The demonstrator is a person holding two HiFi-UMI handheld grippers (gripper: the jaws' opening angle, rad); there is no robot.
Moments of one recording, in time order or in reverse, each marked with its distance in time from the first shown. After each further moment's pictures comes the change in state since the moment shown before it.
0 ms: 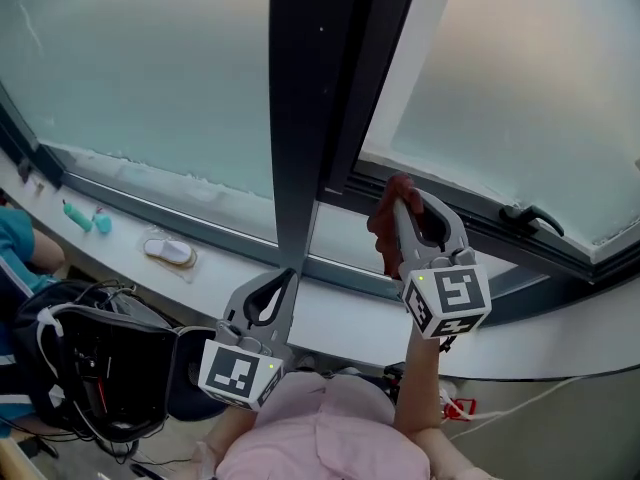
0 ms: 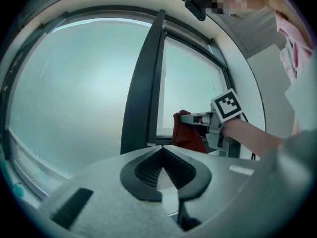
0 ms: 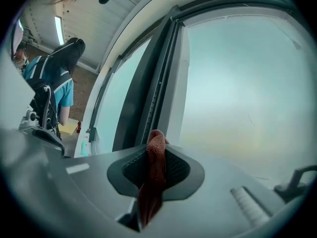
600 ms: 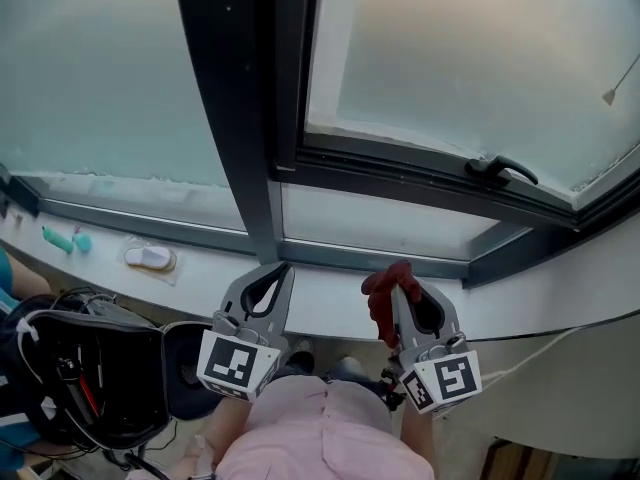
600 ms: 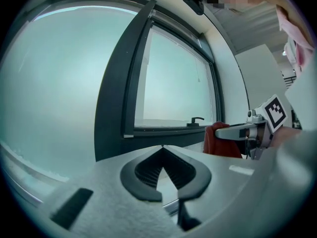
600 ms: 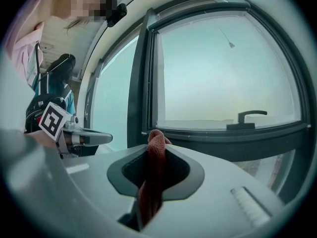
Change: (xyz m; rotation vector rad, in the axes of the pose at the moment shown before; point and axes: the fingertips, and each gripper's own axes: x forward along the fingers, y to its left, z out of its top) left arm 0.011 -0.057 -0.020 0.041 0.066 -0.152; right arm -0.178 0.029 -0.082 0.226 0.069 -0.104
